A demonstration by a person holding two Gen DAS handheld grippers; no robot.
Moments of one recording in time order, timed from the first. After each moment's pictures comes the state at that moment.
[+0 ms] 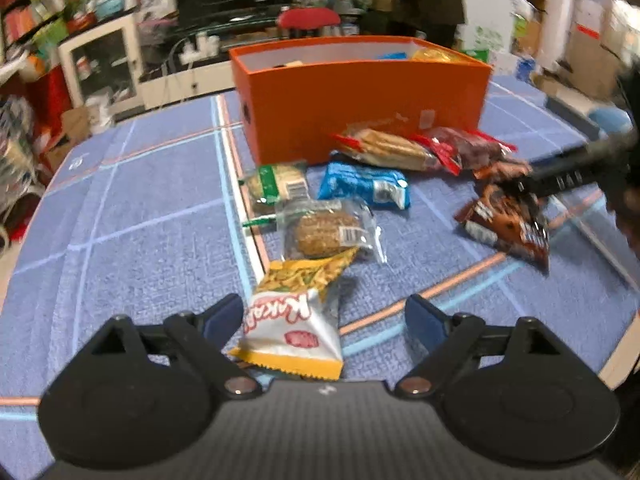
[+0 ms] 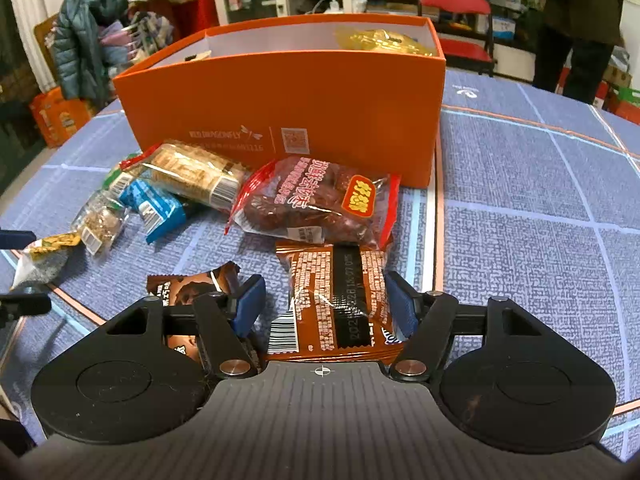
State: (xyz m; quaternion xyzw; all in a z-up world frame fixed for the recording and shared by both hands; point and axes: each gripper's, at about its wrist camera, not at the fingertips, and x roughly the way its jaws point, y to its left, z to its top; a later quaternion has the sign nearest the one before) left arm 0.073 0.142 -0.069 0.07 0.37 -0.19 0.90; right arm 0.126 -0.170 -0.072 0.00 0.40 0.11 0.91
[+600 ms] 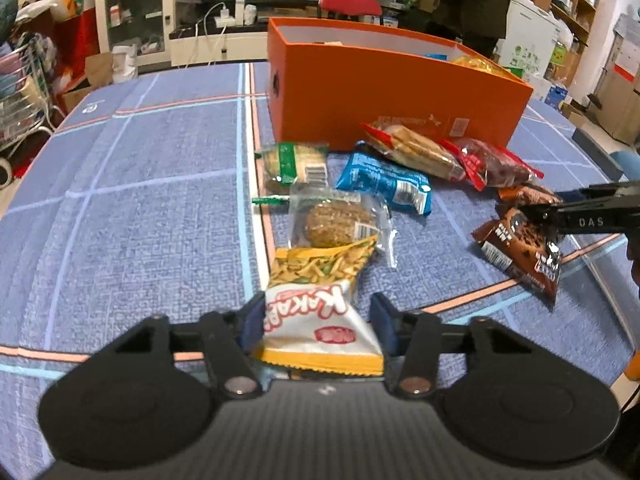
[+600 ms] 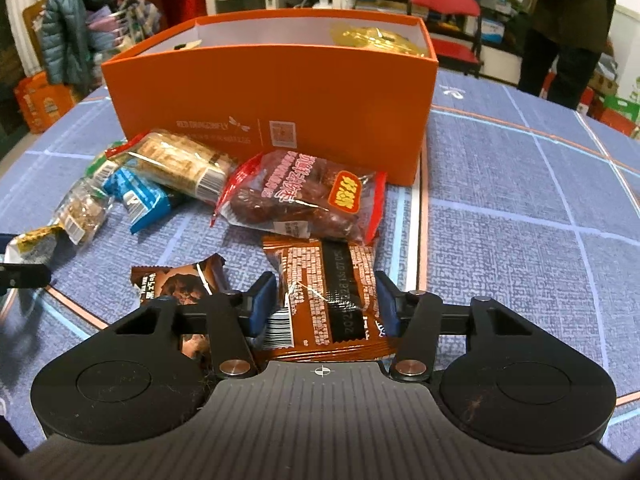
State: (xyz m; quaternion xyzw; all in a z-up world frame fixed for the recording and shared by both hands) left arm 0.084 0.145 -0.076 0.01 0.41 -0.16 0.90; right arm 0.125 -0.162 -0.071 -0.03 0.41 0.09 0.91
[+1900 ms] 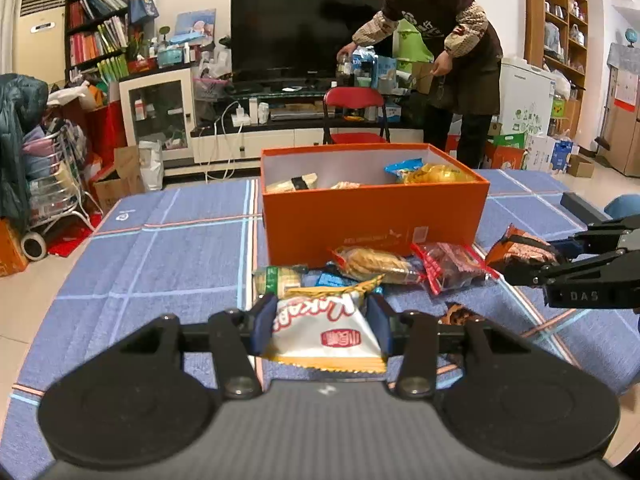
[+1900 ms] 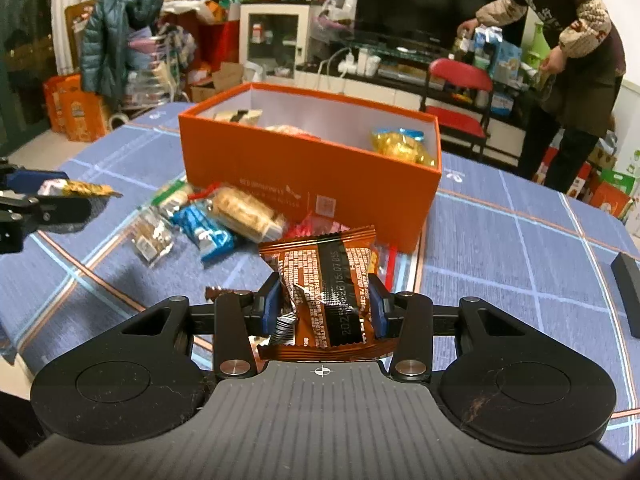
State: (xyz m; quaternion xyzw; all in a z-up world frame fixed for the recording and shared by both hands) left arm 0.039 0.108 -0.003 0.03 0.27 -0.12 0.95; right arm 0.063 -0.146 -0.001 -0.08 0.32 0.11 0.94
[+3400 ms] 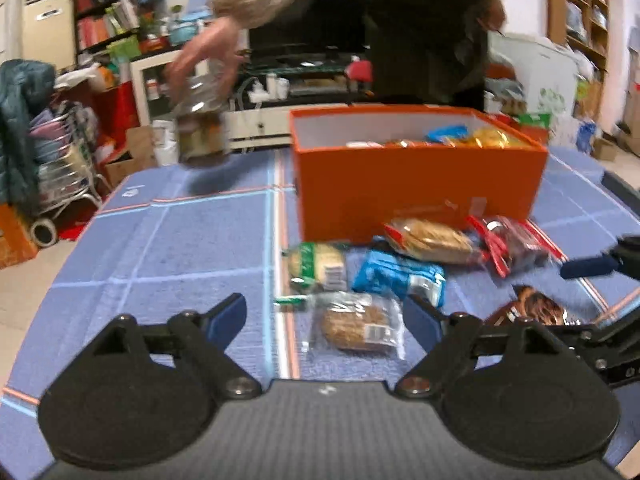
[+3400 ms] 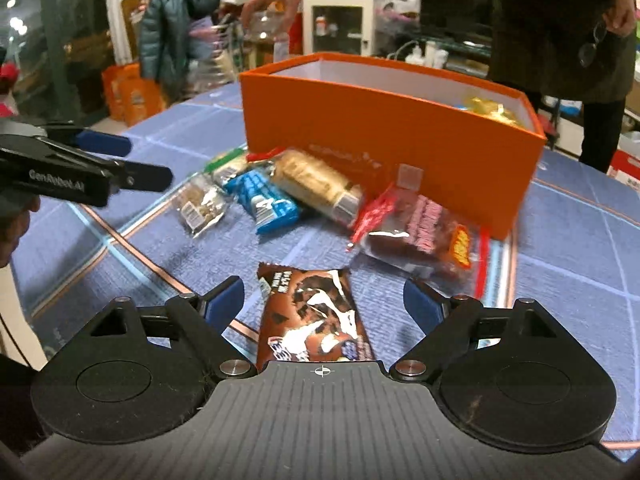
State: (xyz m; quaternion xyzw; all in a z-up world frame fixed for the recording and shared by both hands) left arm 0.086 0.125 -0.052 0.05 0.30 -0.10 0.95; right arm 0.085 -0.134 -0.060 -0.08 0.33 0.22 0.92
